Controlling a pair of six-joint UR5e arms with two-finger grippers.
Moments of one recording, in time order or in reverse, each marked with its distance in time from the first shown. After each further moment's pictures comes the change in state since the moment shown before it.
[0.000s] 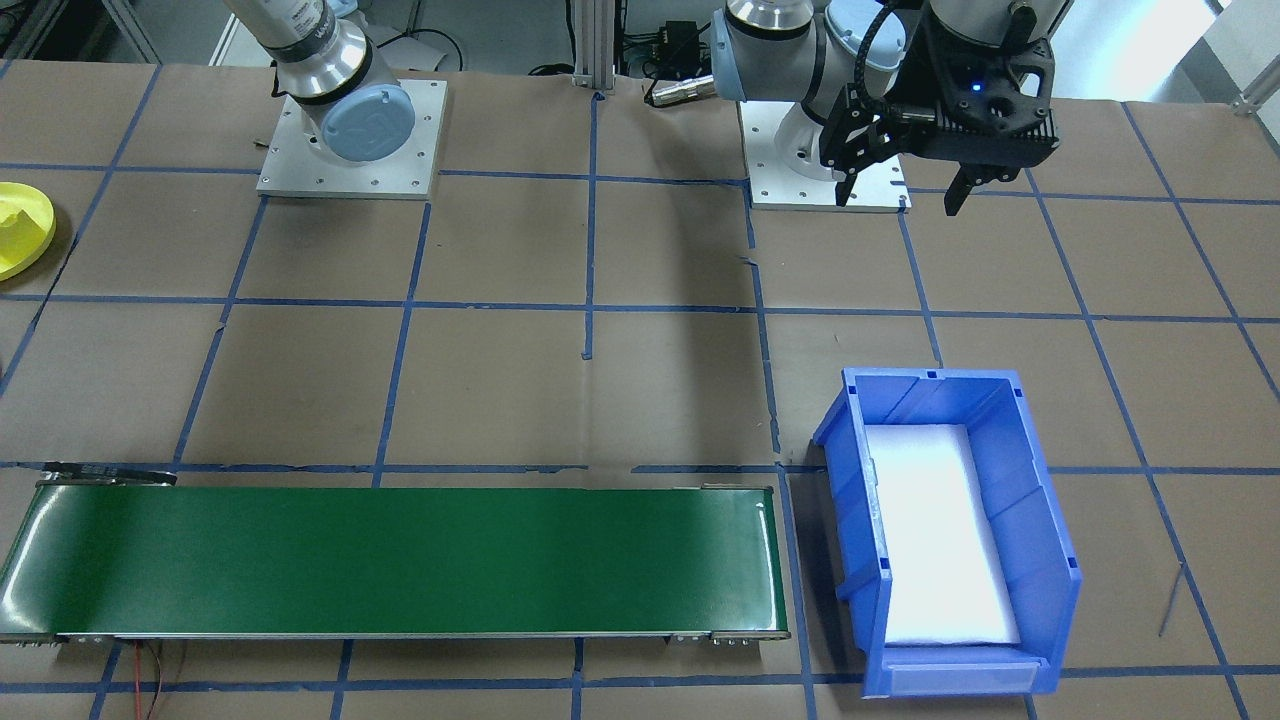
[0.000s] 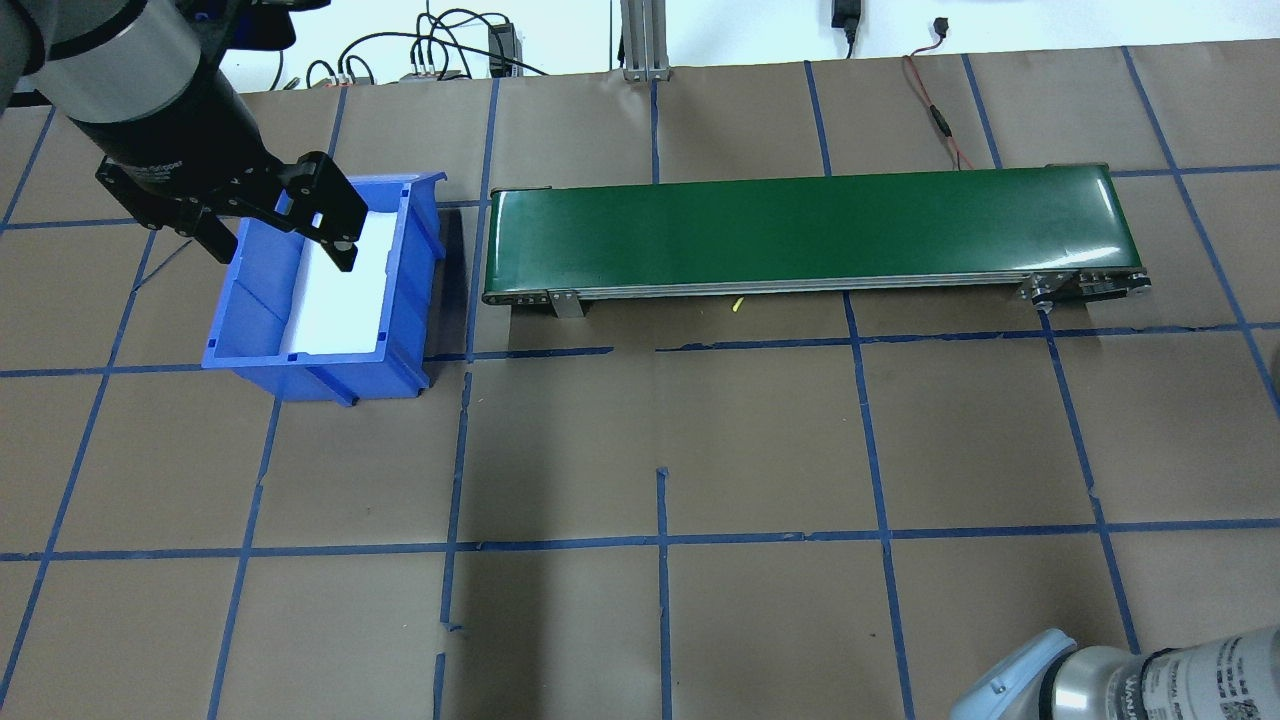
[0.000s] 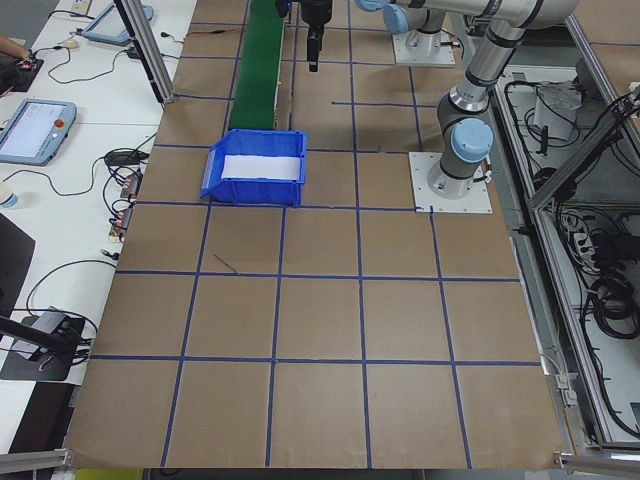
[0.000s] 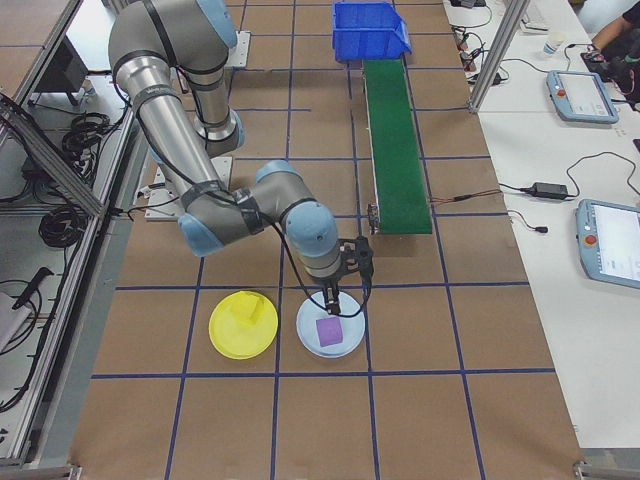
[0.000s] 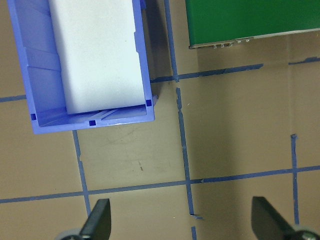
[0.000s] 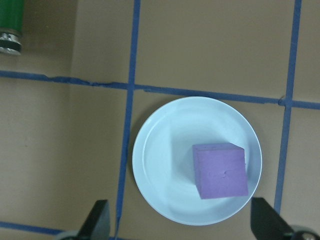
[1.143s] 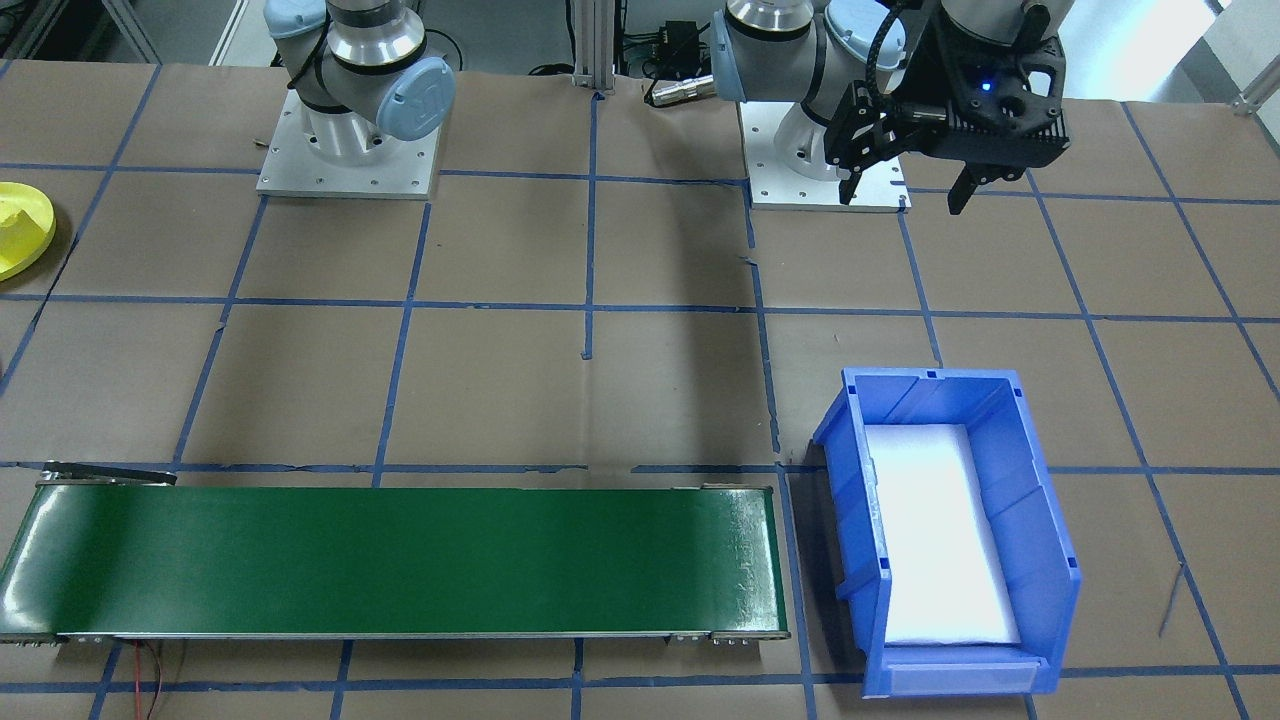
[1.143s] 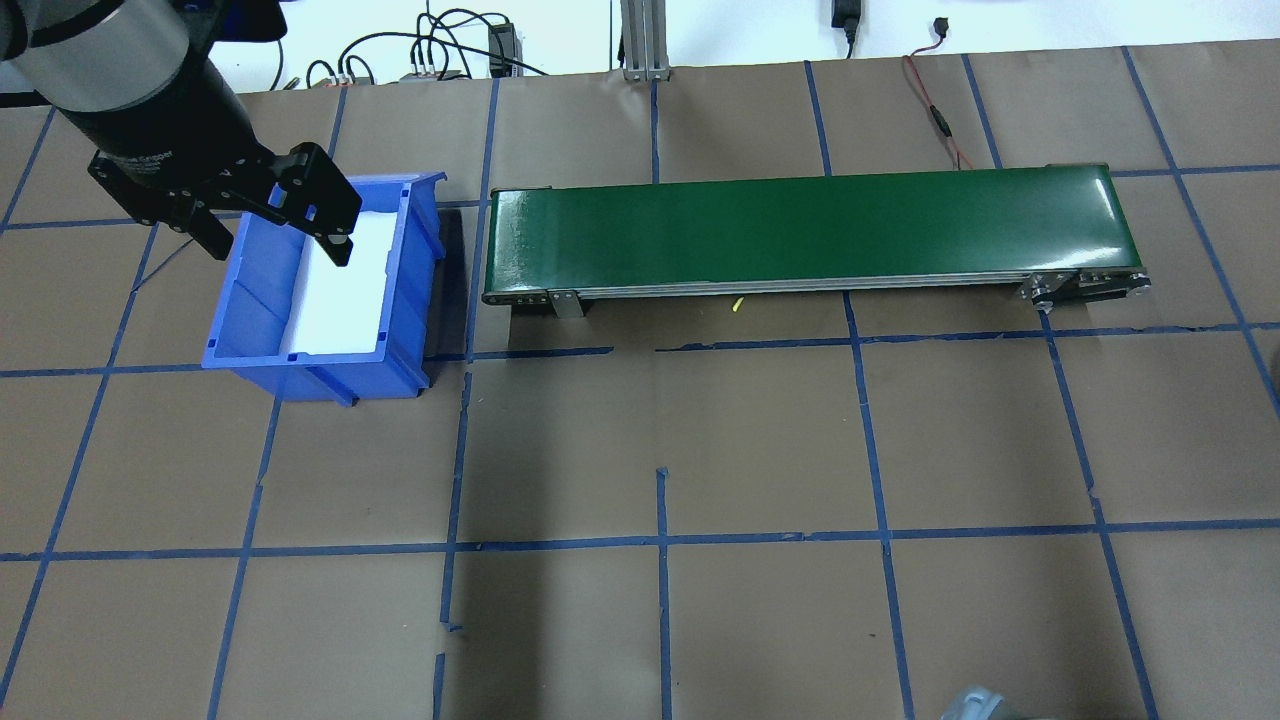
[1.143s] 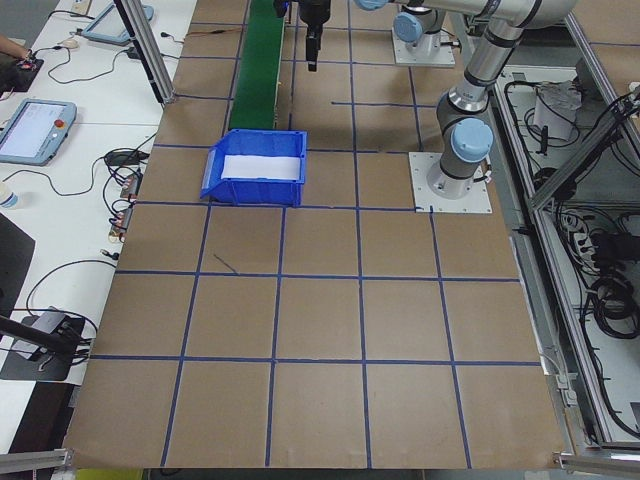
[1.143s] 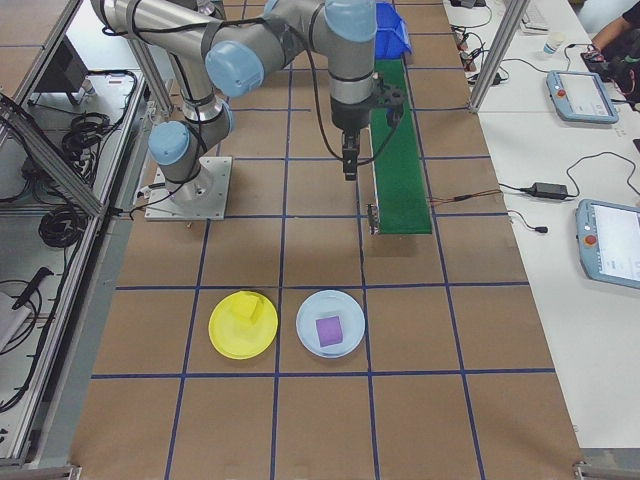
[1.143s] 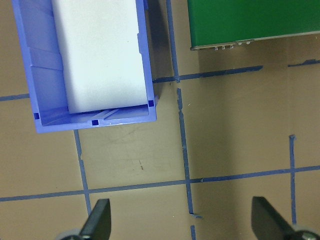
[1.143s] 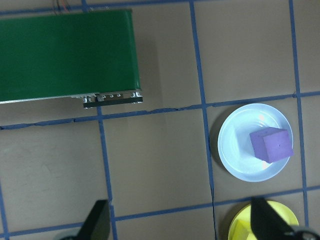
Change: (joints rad) left arm 0.011 -0.009 0.016 -0.022 -0.015 0.003; right arm 0.422 -0.229 -0.161 0.275 -0.180 0.615
